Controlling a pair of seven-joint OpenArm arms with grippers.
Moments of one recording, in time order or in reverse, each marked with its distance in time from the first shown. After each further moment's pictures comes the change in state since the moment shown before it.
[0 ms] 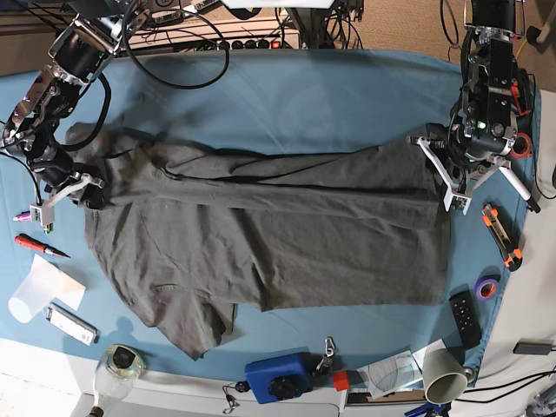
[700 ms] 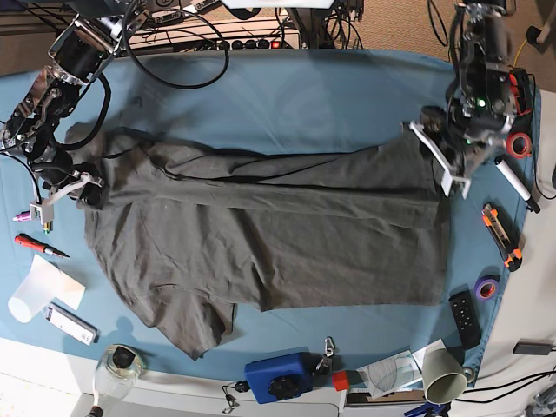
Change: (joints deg) left arm 6.5 5.0 -4.1 7.1 -2.6 0.0 1.6; right arm 0.0 -0.1 0.0 0.0 -3.0 -1.9 -0.2
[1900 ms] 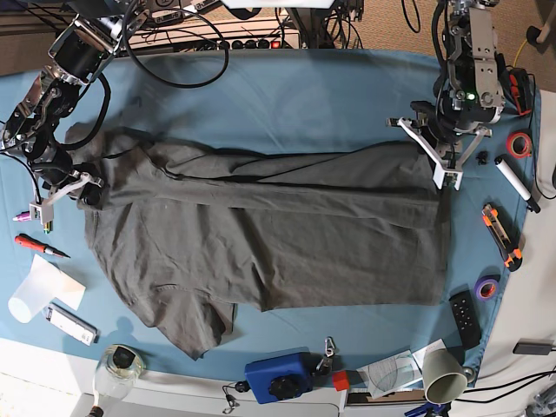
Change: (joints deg) left arm 0.8 4.5 -1.4 -0.3 0.9 -0.1 -2.9; right arm 0.0 0.0 0.0 0.0 0.0 0.0 0.0
